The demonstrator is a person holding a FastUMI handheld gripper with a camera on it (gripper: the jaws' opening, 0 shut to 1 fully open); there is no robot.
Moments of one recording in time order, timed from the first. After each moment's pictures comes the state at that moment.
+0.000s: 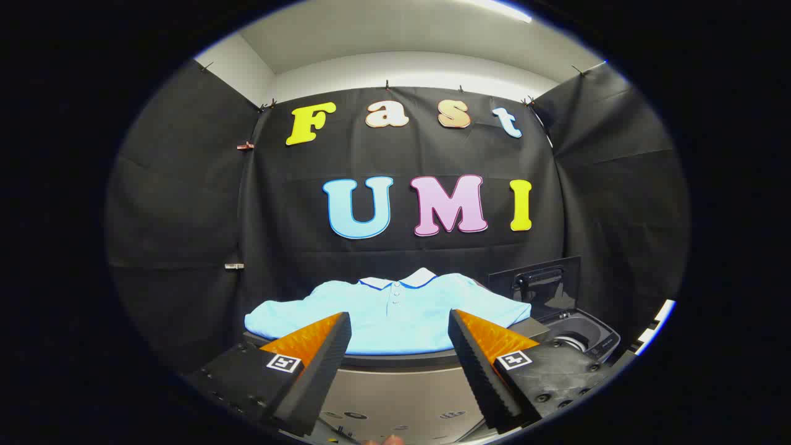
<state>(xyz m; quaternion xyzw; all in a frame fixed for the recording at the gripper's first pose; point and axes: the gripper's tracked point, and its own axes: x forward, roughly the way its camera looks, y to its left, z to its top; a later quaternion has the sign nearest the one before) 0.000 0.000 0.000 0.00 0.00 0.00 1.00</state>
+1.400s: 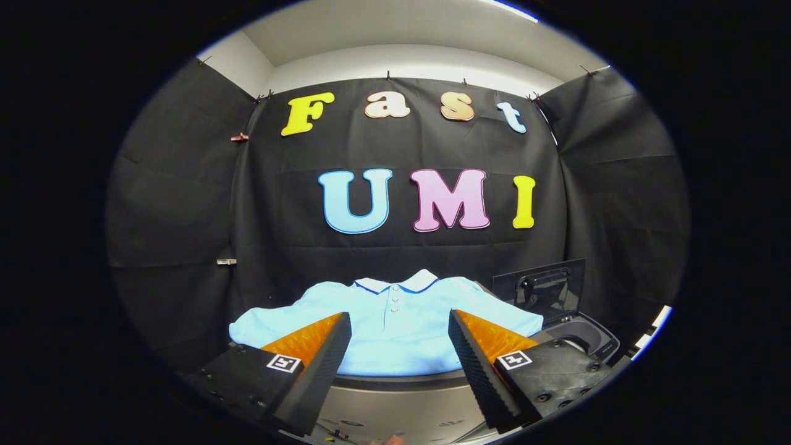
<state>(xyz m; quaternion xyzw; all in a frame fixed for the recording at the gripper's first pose) 0.049 0.001 0.007 -0.01 0.02 -0.01 1.00</state>
